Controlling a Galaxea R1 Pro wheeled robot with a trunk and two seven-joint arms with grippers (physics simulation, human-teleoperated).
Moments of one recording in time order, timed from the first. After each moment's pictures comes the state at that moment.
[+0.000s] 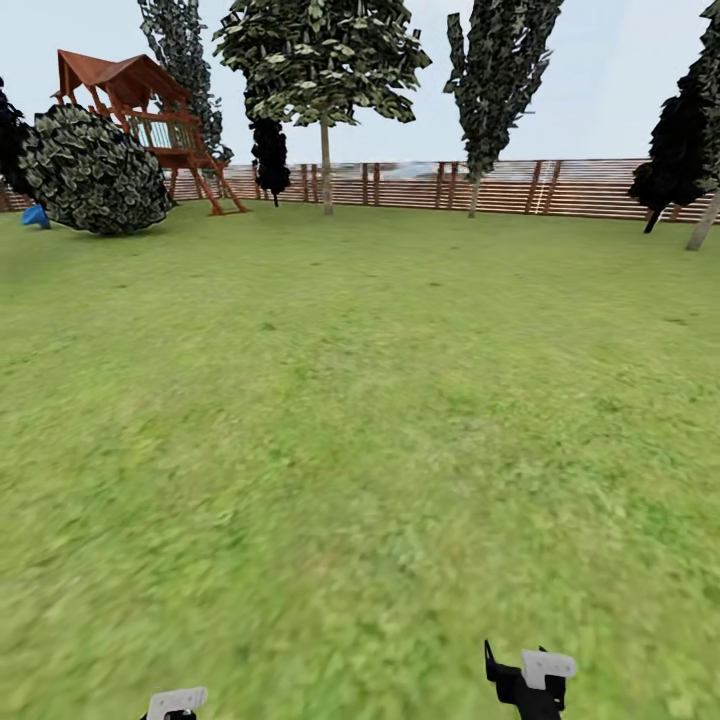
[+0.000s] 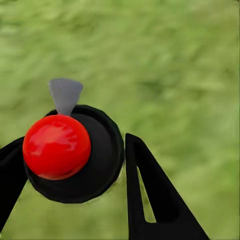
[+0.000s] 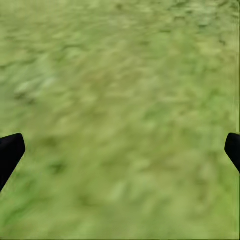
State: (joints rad) left arm -0.36 0.13 -0.11 -0.10 0.24 -0.43 -0.04; right arm -0.39 -0.03 -0.21 -0.13 0.16 -0.67 -0.08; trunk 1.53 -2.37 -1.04
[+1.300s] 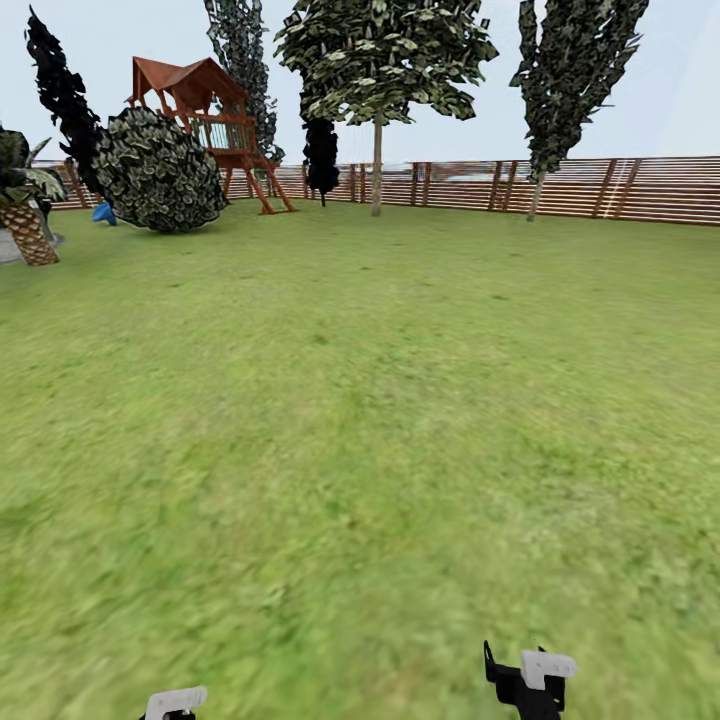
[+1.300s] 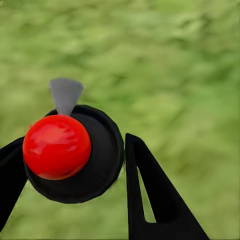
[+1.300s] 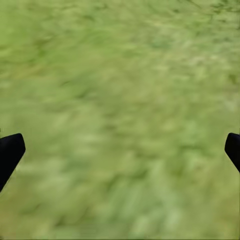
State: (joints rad) left arm -0.36 0.13 -0.11 -0.10 0.24 -0.43 -0.04; right arm -0.39 -0.03 -0.21 -0.13 0.16 -0.67 -0.08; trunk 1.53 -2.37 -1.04
